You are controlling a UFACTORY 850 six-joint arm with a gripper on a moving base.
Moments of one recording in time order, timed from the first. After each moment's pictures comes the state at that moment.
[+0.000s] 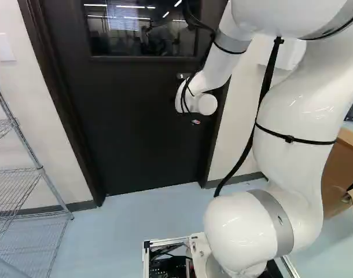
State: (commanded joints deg) arm 1.9 -10.2 -40.3 0.0 43.0 0.0
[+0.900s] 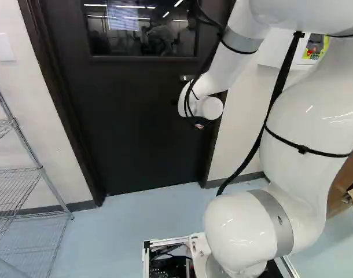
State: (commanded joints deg) arm 1.0 -2.4 -33.2 0.0 43.0 0.0
